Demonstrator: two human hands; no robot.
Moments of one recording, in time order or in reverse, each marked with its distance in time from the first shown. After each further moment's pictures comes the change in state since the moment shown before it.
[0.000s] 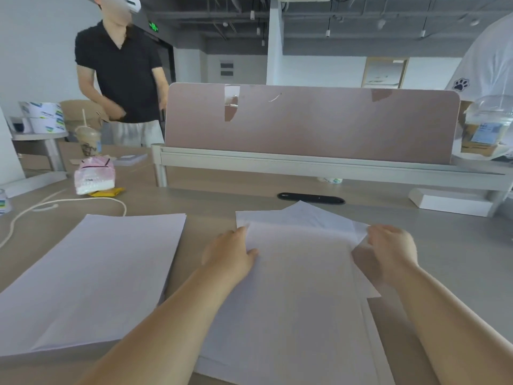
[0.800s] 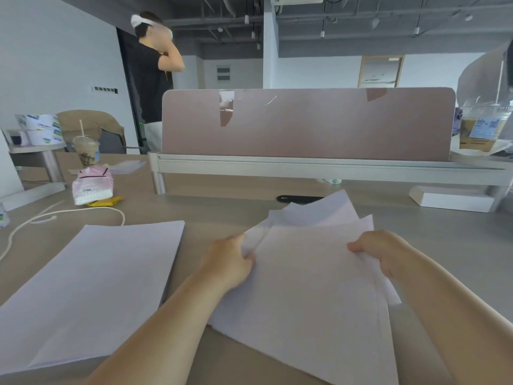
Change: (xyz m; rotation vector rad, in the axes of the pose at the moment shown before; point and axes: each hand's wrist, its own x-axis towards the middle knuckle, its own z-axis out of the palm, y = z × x) left_hand 0.000 -0.003 -0.005 -0.101 -0.039 0.007; right_hand 0.018 -0.008 0.014 -0.059 -0.347 0.282
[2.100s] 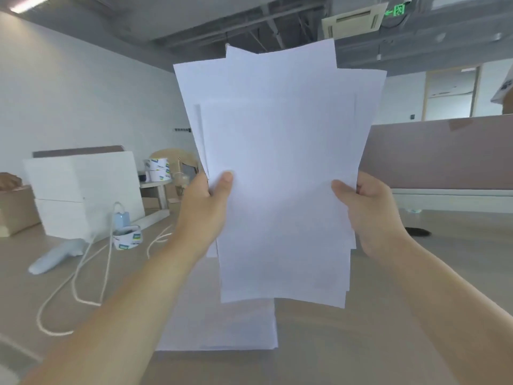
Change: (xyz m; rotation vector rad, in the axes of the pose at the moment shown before) left_hand -0.078 -0.045 -0.213 -0.608 0.752 0.165; right_hand -0.188 -0.113 0.116 0.412 -0.245 -0.903
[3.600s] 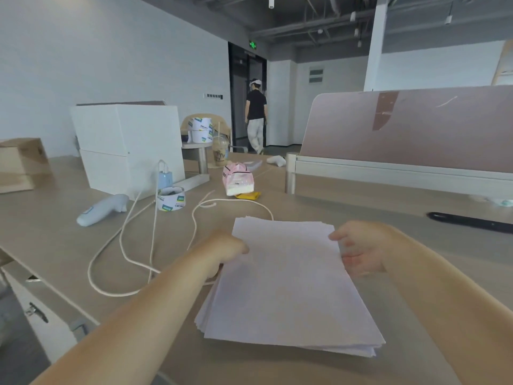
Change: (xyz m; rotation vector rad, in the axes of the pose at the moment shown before) left_hand 0.004 -0.160 -0.068 0.345 -0.320 -0.840; right_hand 0.022 0.106 0.123 -0.184 -0.195 0.958
